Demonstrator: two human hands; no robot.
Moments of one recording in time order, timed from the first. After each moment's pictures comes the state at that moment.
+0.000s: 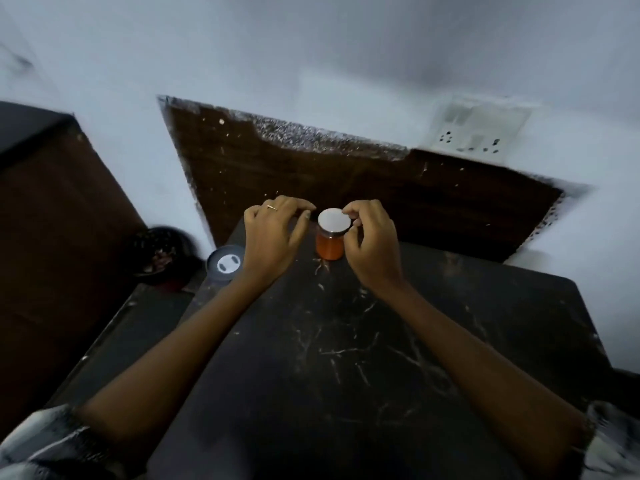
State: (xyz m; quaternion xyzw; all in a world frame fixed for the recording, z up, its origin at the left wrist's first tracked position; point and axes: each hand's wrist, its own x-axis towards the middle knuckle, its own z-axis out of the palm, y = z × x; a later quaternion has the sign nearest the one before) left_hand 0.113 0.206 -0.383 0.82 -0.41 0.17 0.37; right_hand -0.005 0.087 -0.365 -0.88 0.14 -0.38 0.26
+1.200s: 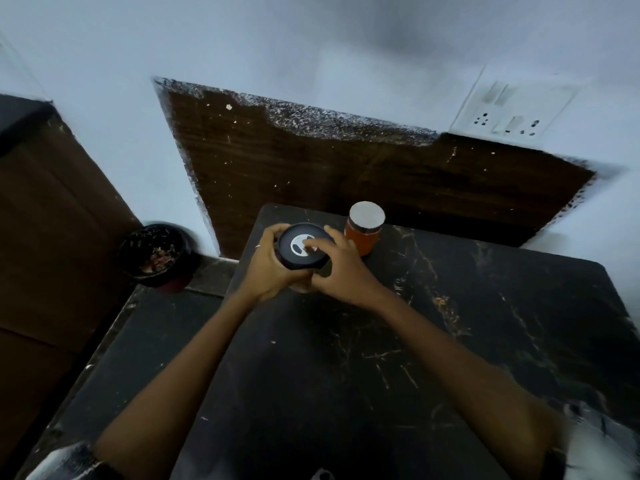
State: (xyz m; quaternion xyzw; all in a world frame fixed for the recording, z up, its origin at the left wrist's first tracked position) left_hand 0.196 0.263 -0.469 0.74 -0.34 -0.20 0.55; right_hand 0.076 0.145 -0.421 -0.92 0.19 -0.02 0.35
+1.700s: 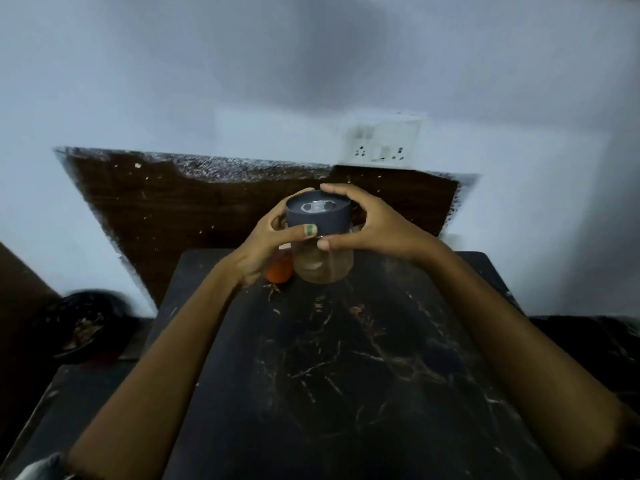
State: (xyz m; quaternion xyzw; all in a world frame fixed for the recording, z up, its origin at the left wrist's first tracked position) left_hand 0.085 0.161 -0.319 0.50 -0.41 -0.44 0.63; right_hand -0.072 0.044 -0.267 -0.85 0.17 -0.13 0.48
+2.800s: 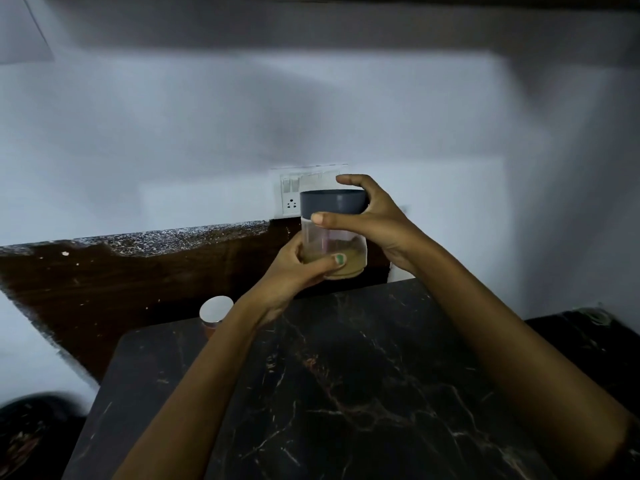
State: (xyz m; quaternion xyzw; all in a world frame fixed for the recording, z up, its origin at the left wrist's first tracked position) left_hand -0.023 0.060 -0.277 0.50 -0.47 -0.46 0.57; right_hand -0.156 -0.024 -0.211 -0.70 0.26 -0.35 0.56
